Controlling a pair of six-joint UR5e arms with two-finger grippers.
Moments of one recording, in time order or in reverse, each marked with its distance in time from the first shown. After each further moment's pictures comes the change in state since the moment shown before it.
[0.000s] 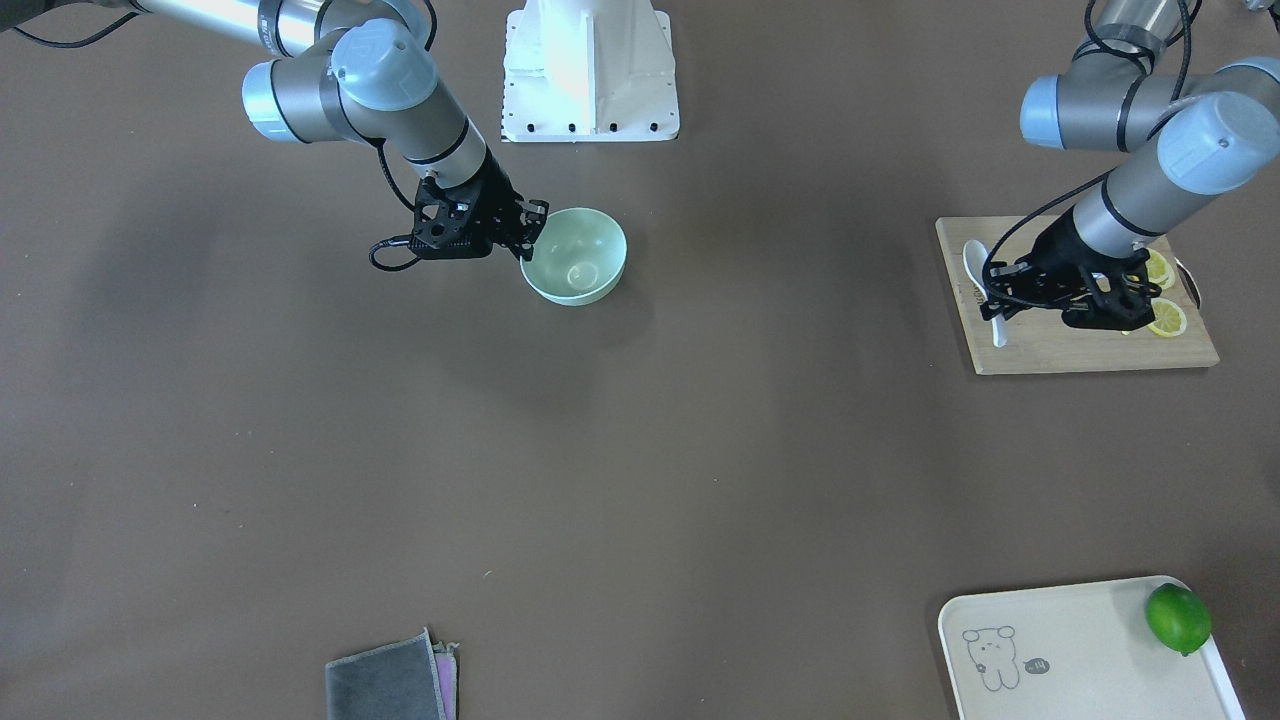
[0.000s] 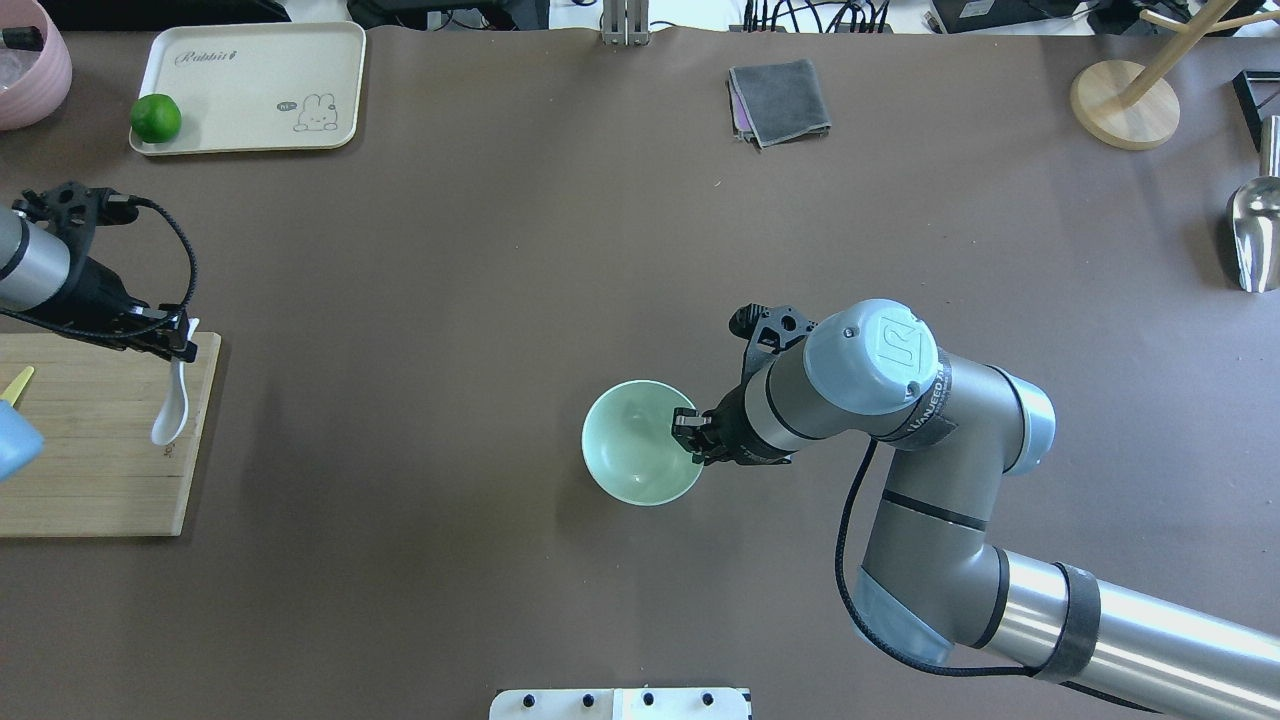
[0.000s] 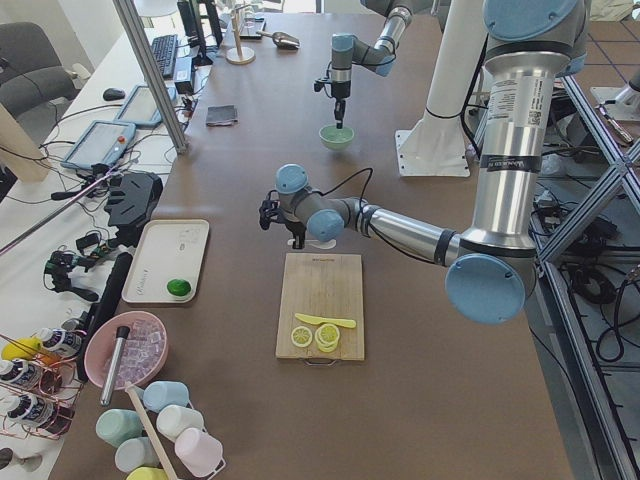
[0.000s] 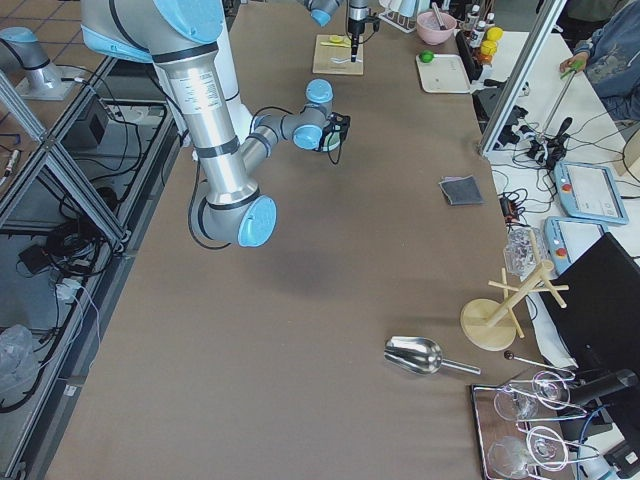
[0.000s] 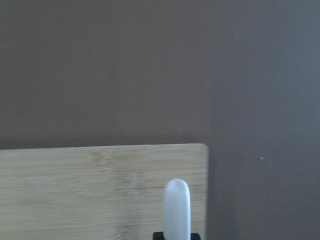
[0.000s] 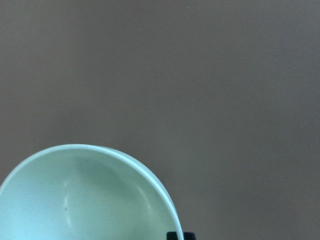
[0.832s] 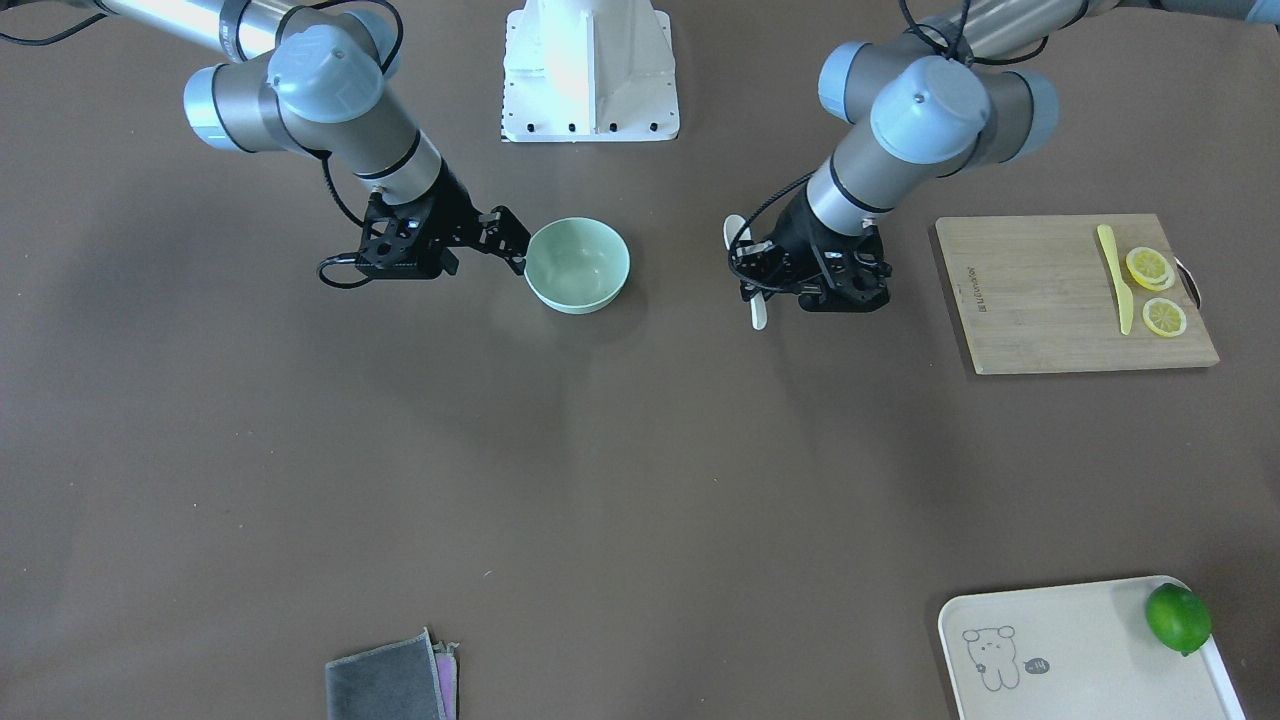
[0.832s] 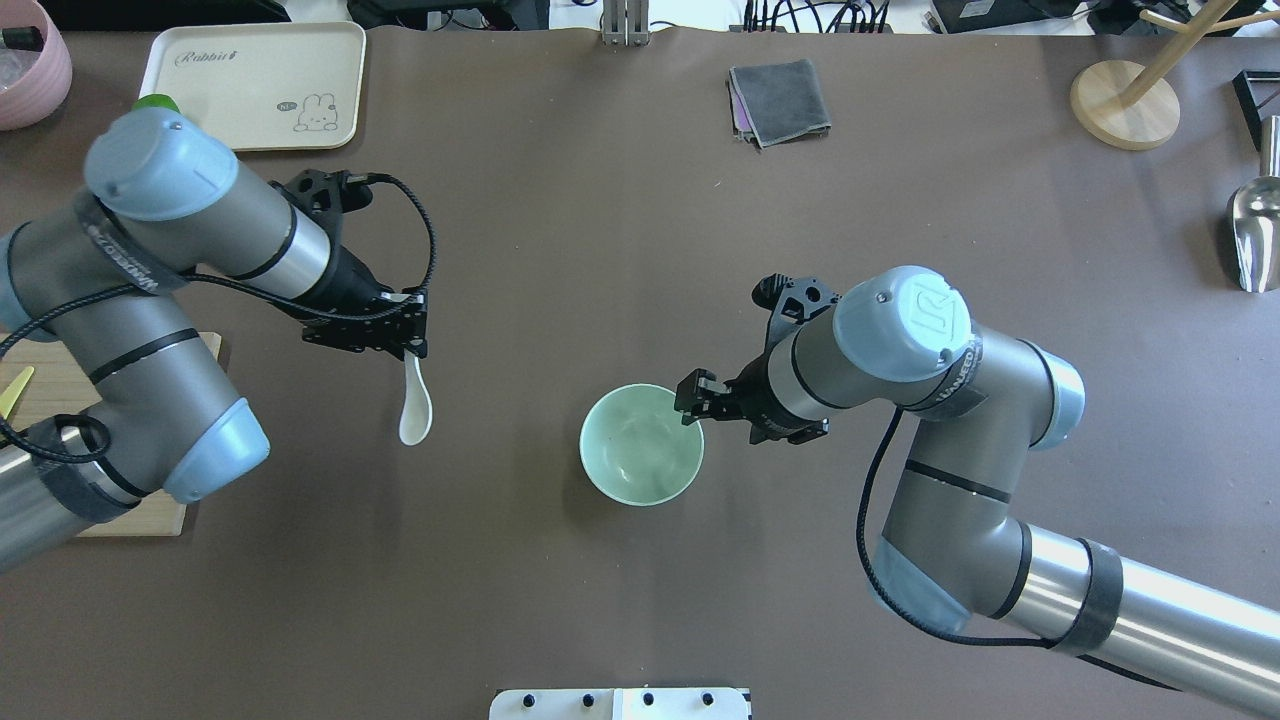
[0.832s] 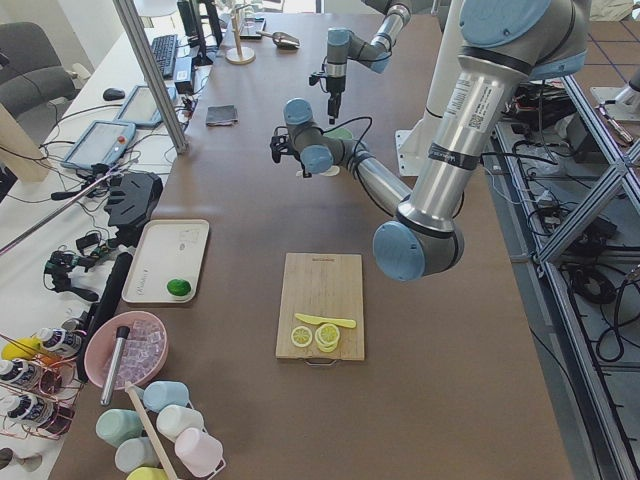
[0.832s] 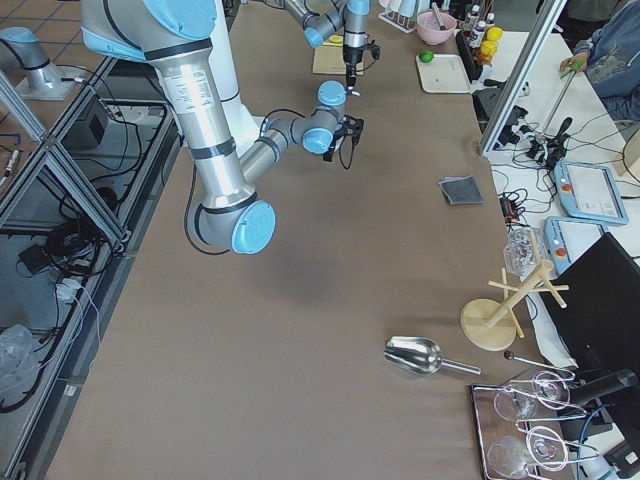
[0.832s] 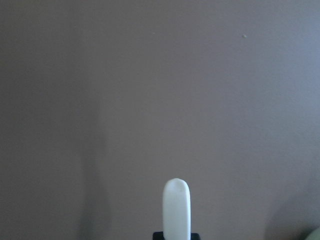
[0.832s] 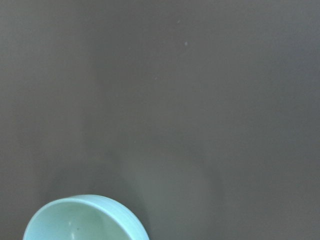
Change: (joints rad) left arm 0.239 -0.407 -0.003 0.163 0.090 -0.418; right arm 0.150 -0.064 0.034 0.007 0.115 -0.039
